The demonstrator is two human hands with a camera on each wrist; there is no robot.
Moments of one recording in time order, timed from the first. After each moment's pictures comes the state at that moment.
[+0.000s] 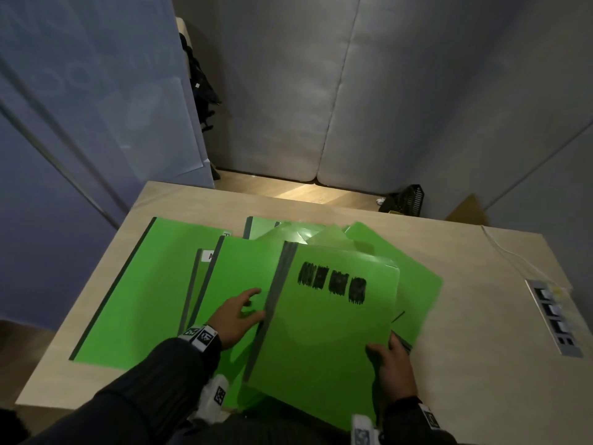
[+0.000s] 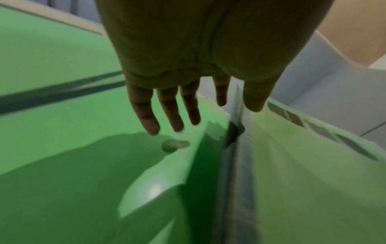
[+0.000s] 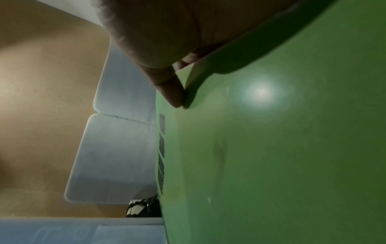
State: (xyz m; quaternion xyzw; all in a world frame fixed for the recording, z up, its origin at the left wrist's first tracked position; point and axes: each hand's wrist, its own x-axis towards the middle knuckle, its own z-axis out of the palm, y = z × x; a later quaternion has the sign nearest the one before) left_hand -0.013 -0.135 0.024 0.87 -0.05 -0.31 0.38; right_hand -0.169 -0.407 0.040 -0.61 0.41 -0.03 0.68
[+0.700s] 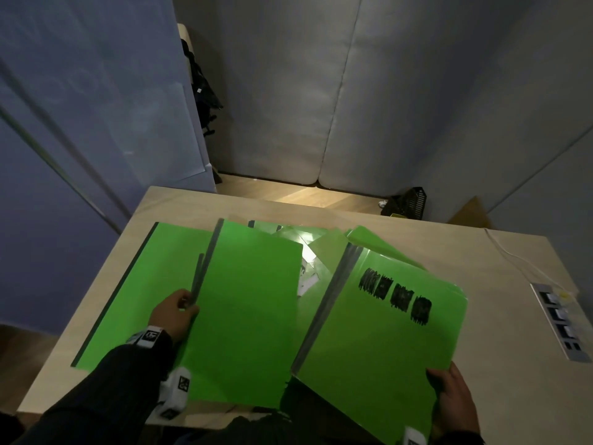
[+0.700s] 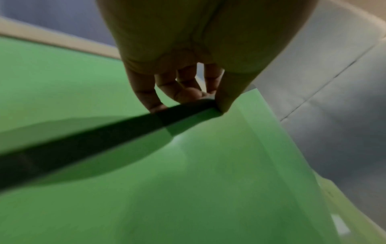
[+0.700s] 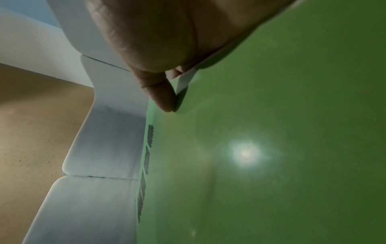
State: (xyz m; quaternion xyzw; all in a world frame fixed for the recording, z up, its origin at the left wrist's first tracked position) left_hand 0.021 -0.043 0.013 0.89 0.15 -0.19 0.39; right_hand -0.214 -0.468 0.041 -0.52 0.49 -0.13 0.69
